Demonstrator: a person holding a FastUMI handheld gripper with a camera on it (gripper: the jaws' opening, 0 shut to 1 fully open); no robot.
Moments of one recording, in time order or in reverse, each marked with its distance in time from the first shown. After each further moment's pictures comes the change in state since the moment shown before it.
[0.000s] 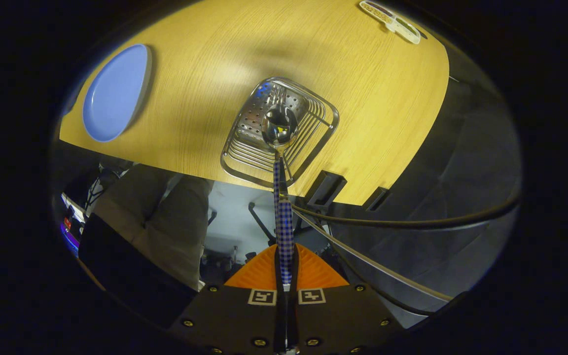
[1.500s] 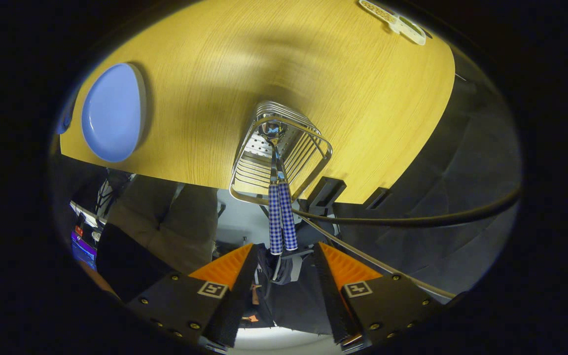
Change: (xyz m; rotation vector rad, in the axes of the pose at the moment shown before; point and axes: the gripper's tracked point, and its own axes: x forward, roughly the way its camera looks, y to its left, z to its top) arm -0.056 -0.009 0.025 0.061 -0.003 0.076
